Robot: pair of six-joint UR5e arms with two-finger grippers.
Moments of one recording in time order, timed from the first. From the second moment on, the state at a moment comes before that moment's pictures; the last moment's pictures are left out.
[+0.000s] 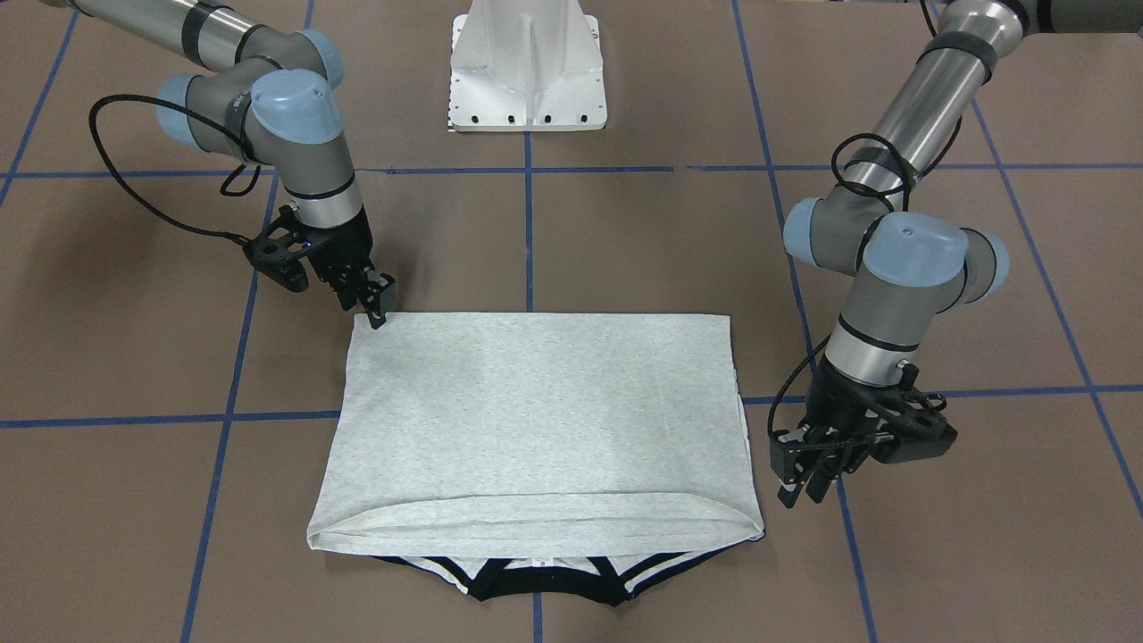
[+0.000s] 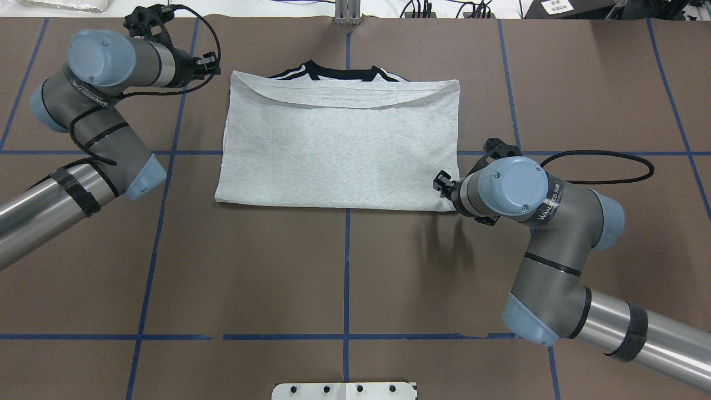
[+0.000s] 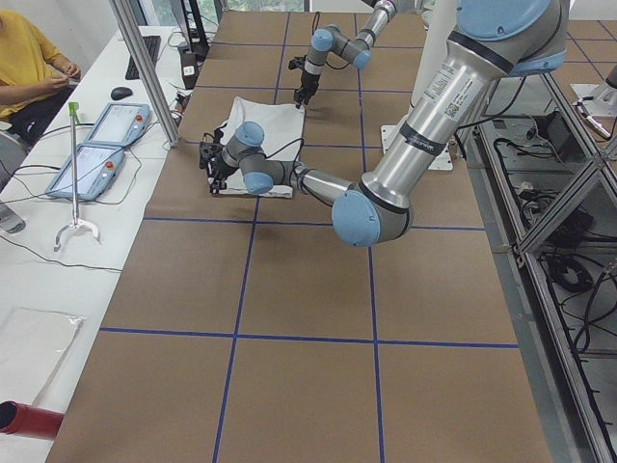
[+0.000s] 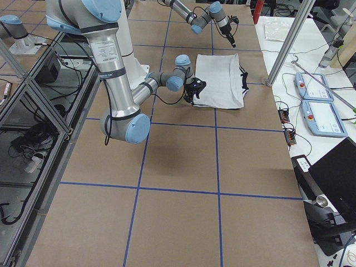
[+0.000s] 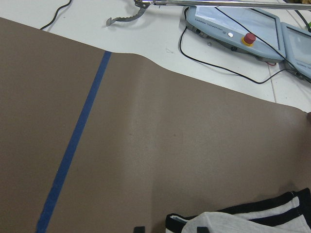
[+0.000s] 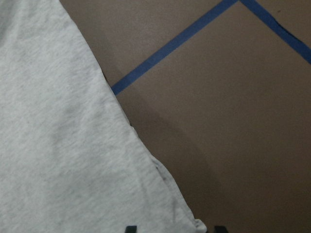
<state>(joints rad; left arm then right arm) -0.88 -2.18 -1.20 -2.44 -1.72 -1.29 0.53 -1.20 1.75 -1.32 1.66 1.87</state>
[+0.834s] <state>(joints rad) -0.88 -2.17 -1.20 -2.43 -1.72 -1.29 0.53 -1.20 1.76 -1.32 1.65 1.90</state>
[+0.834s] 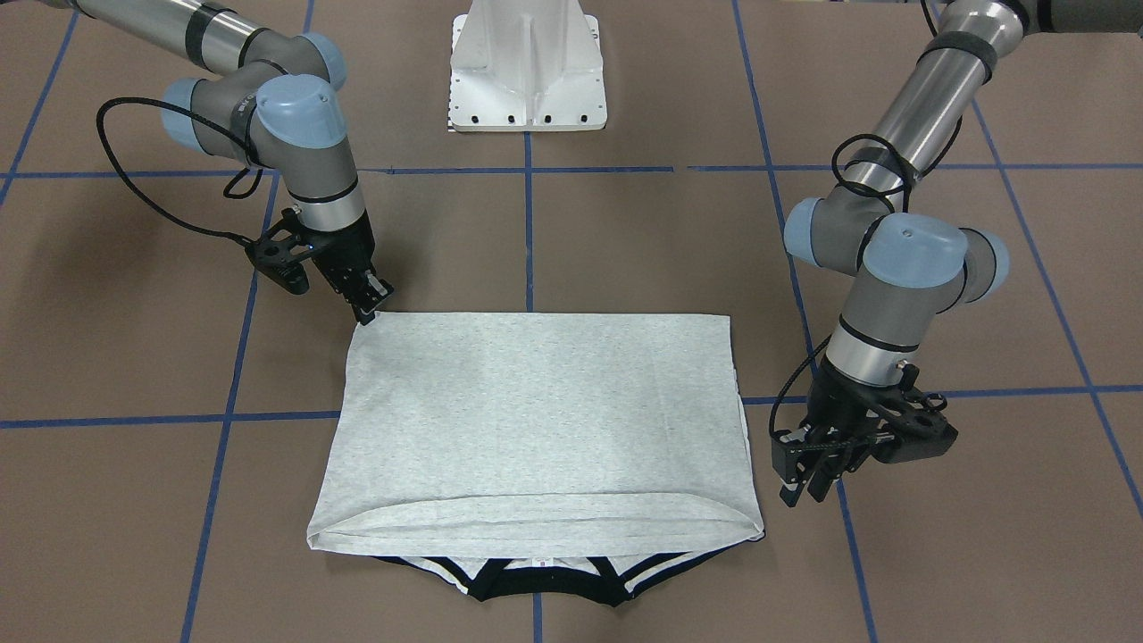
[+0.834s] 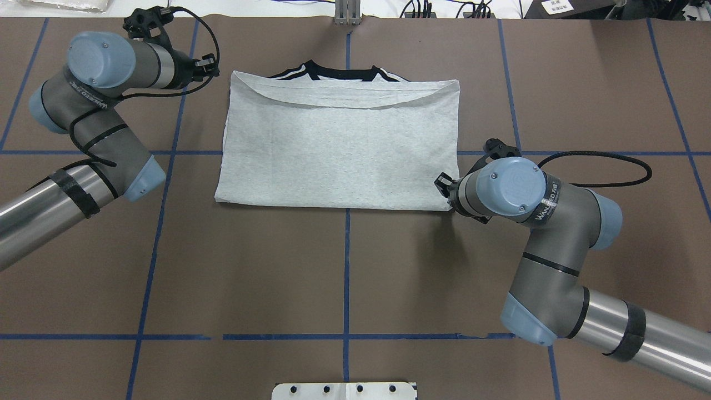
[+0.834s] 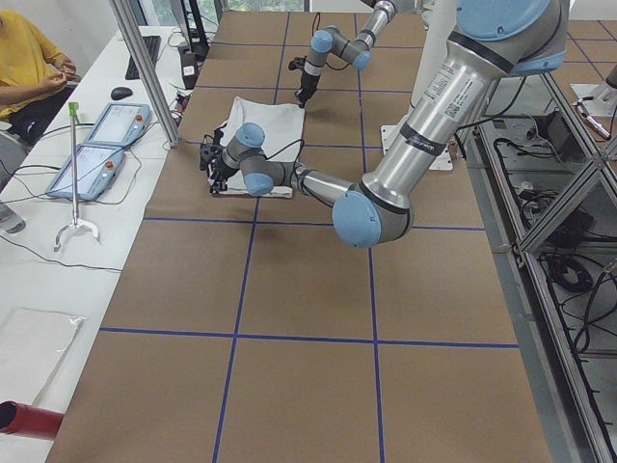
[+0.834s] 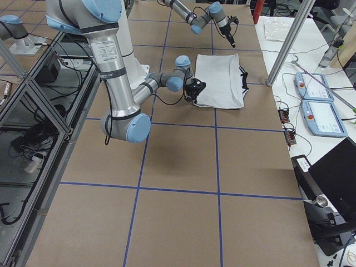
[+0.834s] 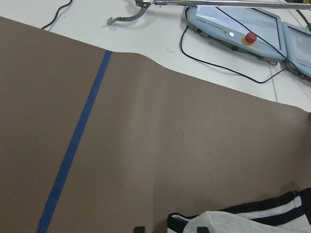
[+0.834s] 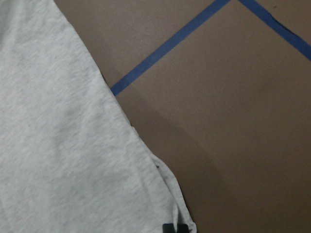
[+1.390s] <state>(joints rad) -0.87 -2.12 -1.35 -2.42 -1.79 -1.33 0.44 -1.45 2.13 -1.37 1.75 1.94</state>
